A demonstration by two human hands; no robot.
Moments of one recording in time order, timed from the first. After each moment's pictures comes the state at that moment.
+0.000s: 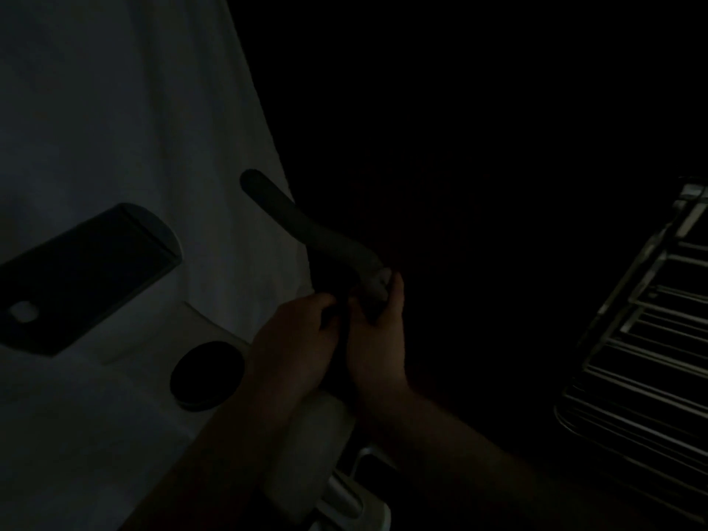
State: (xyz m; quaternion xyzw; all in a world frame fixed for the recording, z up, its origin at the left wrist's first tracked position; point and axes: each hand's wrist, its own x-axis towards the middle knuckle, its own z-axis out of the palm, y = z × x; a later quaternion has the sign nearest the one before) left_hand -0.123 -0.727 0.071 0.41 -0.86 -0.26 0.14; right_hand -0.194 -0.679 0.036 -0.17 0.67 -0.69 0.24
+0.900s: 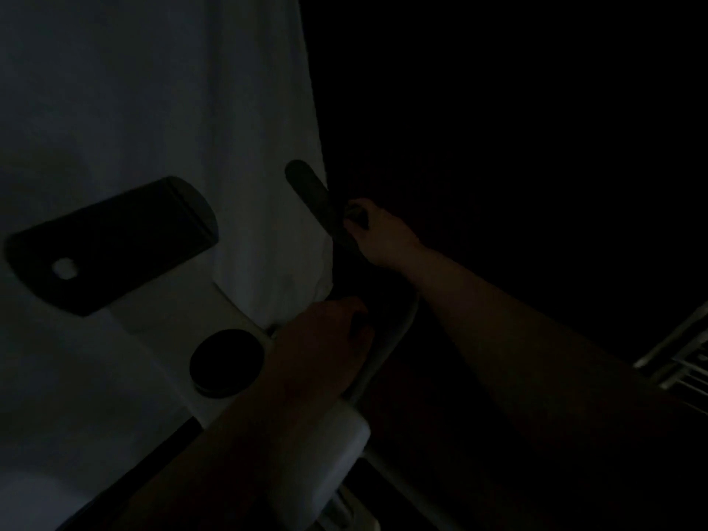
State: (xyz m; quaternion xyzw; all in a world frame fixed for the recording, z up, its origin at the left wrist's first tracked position) left_hand -0.130 -0.732 0.072 0.42 -0.87 -0.22 0.10; right_hand -0.293 -0.797 0.078 -0.55 0.74 -0.32 0.22
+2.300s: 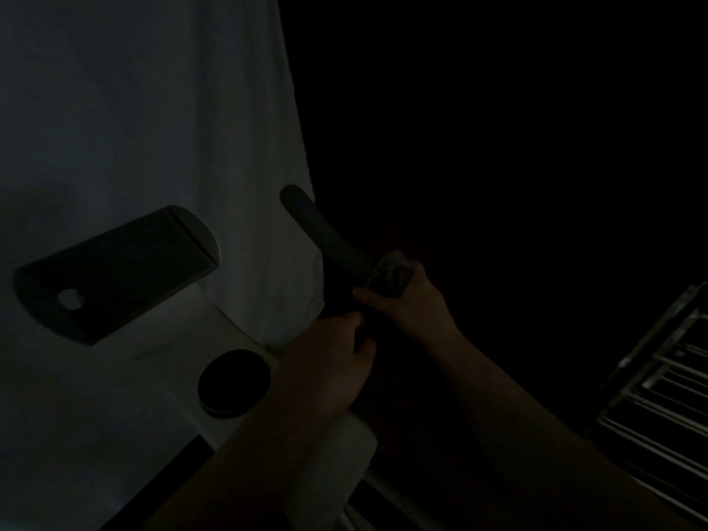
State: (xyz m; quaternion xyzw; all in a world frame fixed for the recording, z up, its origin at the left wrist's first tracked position) left_hand -0.126 -0.727 0.072 0.38 -0.88 -0.20 0.17; right_hand -0.267 -0.708 0.067 -0.36 0.78 -0.44 0.26
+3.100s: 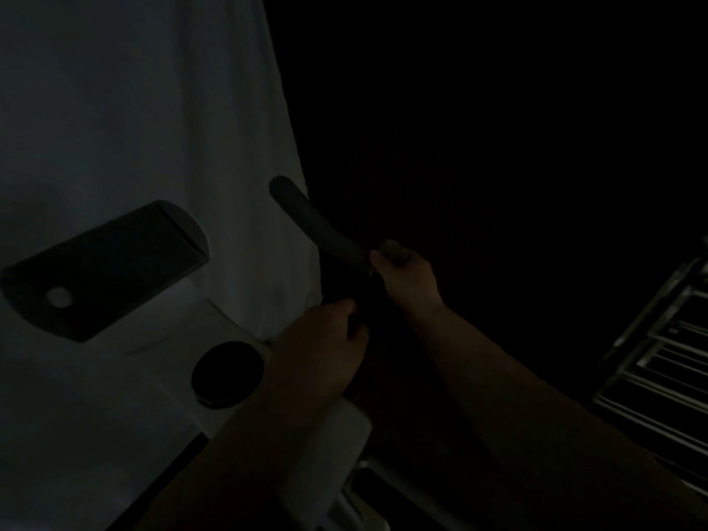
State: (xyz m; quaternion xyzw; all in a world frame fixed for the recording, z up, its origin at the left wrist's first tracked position) left_hand -0.128 -0.729 0.070 0.38 -0.89 -0.20 0.16; right_hand -0.273 -0.726 0.058 -0.25 0.76 -0.54 0.27
